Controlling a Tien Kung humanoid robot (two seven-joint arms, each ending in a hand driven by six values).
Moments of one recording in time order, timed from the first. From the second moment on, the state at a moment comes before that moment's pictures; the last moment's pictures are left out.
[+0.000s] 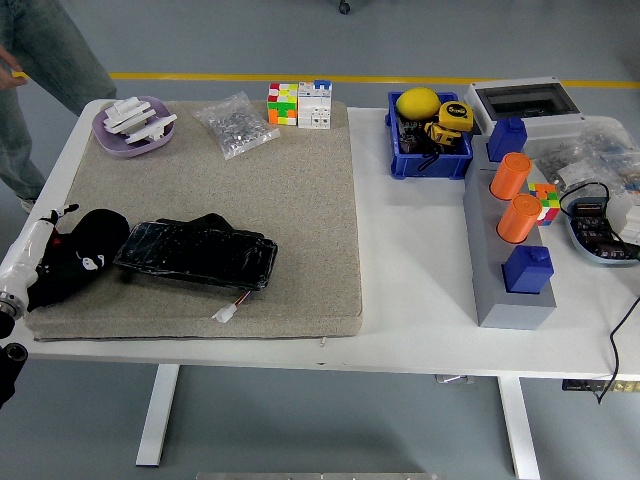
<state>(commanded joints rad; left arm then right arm) -0.18 0.30 -1.44 -0.96 1.90 0.20 -0.12 -0.09 -0.16 1.82 0.18 -0.73 -0.08 -0.03</state>
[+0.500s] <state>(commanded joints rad) -0.18 0.30 -1.41 -0.95 2.00 0.25 -0.07 -0.09 -0.16 1.87 0.18 -0.77 -0.08 -0.03</state>
